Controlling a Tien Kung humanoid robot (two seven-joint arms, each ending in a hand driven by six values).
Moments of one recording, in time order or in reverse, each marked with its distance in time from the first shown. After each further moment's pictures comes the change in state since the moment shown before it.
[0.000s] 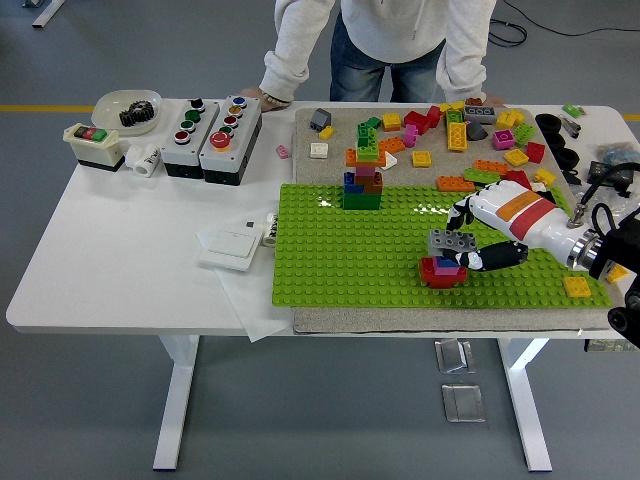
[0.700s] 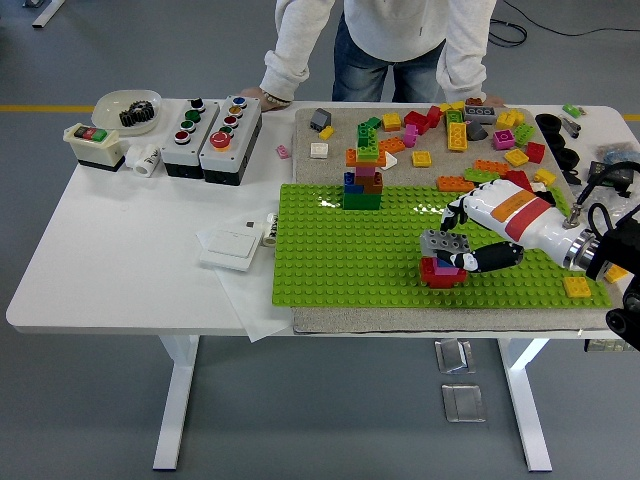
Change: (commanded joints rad) left arm 0.000 0.000 -0.005 0.000 0.006 0.000 0.000; right arm 0.001 -0.005 -0.004 0.037 -0.009 -0.005 -0.007
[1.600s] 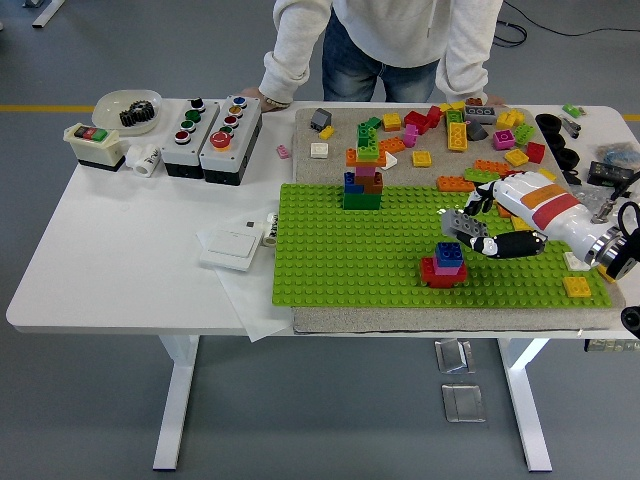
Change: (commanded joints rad) left arm 0.004 -0.002 -0.003 0.000 0.006 -0.002 -0.001; right arm -0.036 -0.017 0.059 -0.013 0.060 -0.016 0.006
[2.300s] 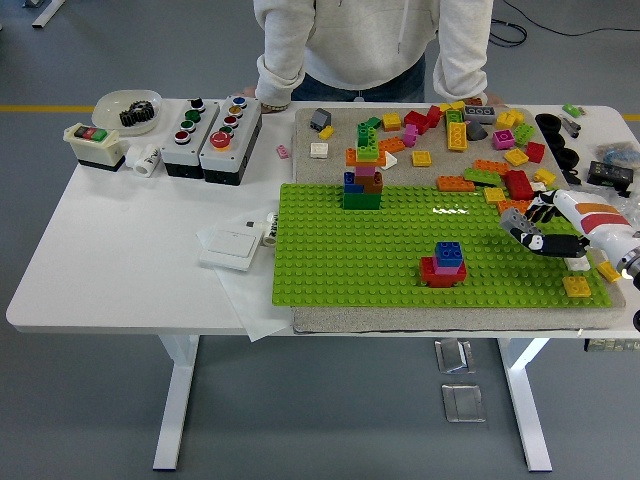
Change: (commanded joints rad) left arm -0.002 -0.003 0.006 0.000 -0.008 0.002 -0.001; right arm -0.049 0.091 0.088 -0.335 0.184 -0.048 -0.038
